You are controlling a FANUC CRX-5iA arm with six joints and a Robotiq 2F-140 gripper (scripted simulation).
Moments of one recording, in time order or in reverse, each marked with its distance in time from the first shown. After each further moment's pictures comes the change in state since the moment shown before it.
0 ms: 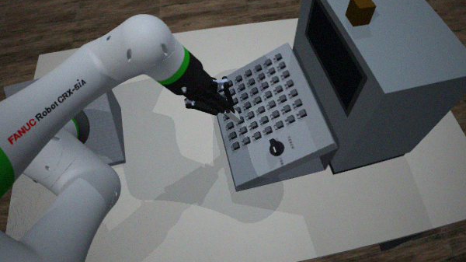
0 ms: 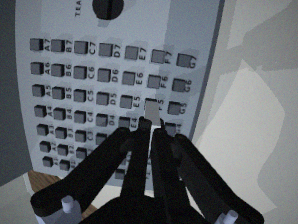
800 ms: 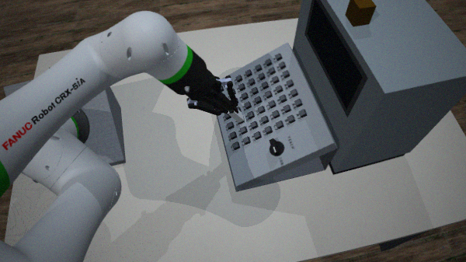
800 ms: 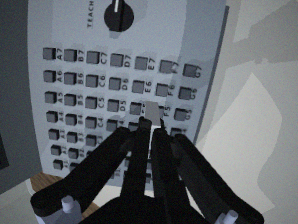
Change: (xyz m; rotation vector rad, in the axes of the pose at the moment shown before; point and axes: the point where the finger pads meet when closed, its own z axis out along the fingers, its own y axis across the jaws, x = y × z) arm 0.013 -0.014 -0.012 0.000 0.000 0.000
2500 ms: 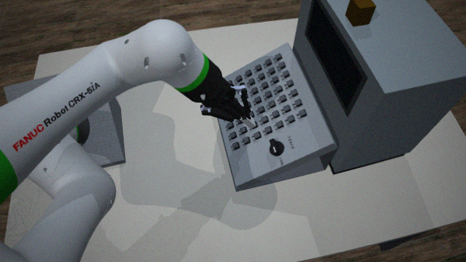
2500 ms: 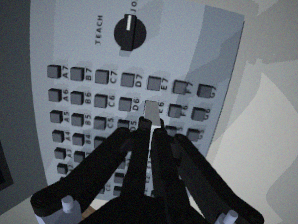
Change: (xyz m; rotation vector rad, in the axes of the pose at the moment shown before) arm 0.021 -0.020 0.022 0.000 0.000 0.000
